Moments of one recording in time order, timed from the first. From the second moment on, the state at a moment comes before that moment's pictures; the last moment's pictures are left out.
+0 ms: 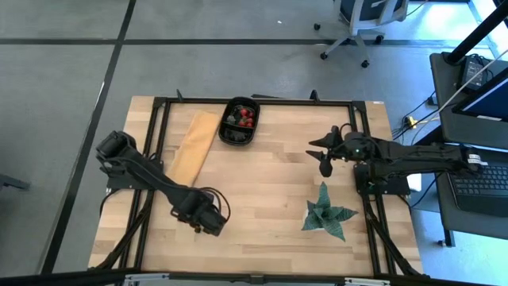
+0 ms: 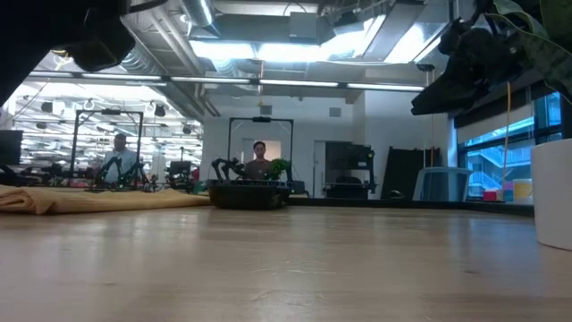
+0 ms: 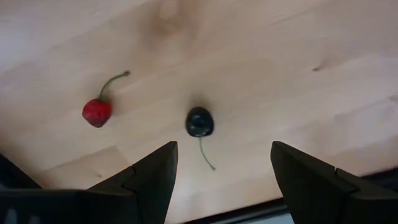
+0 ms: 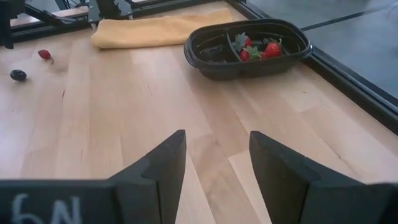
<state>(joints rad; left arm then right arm) -0.55 1.68 1.20 -0.97 0.15 -1.78 -0.14 0.67 0.38 -0.14 0.17 0.15</state>
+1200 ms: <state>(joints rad) -0.58 1.85 1.07 -0.74 0.23 -1.82 -0.14 0.69 0.38 -0.14 0.17 0.15</state>
